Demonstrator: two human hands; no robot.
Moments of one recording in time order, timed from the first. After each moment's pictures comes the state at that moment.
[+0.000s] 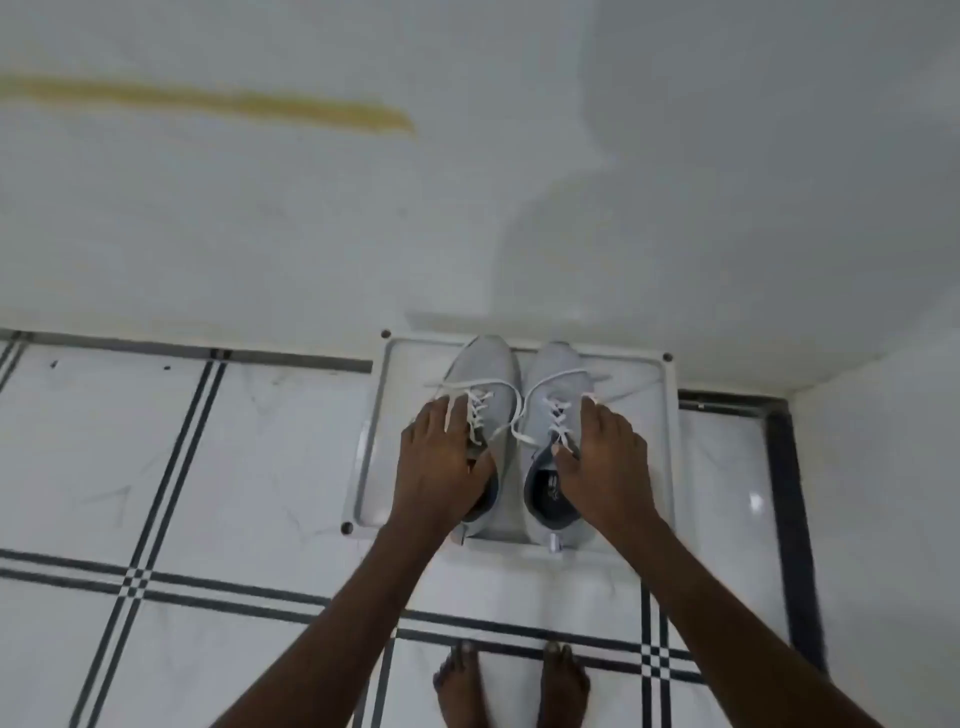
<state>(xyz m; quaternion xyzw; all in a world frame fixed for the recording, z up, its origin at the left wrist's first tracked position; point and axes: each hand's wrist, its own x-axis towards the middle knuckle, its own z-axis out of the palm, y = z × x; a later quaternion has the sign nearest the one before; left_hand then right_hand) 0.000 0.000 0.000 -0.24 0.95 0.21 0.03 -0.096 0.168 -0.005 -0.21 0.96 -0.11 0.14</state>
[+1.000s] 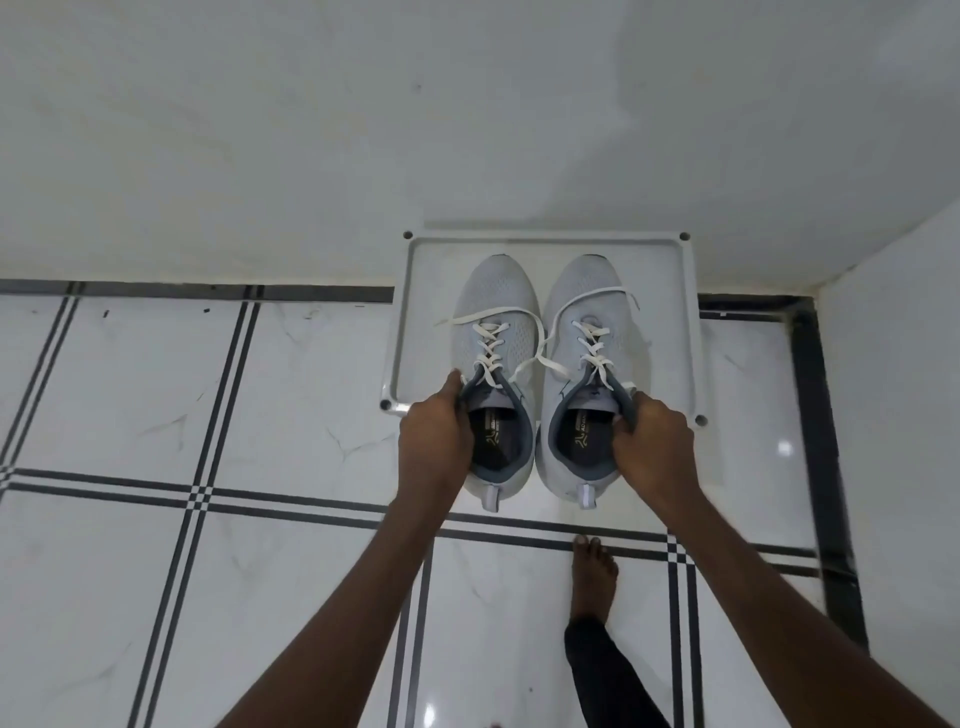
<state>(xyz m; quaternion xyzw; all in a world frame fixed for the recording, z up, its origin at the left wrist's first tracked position) 0.128 0.046 0.004 -0.33 0.90 0.27 0.02 0.030 0.240 0.001 -0.08 0.95 -0.24 0.18</state>
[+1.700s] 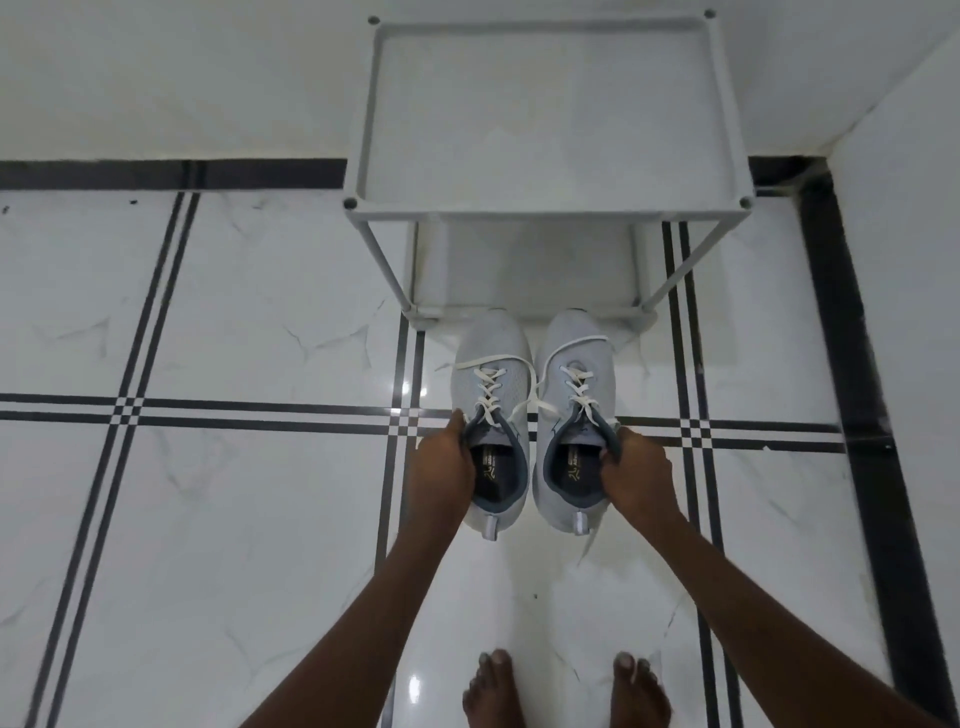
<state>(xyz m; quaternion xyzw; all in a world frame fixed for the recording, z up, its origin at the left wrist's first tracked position) 0.359 0.139 -0.210 -0.31 0.90 0.30 0.10 0.267 0.335 -0.218 -0.01 0.94 -0.22 0.26</state>
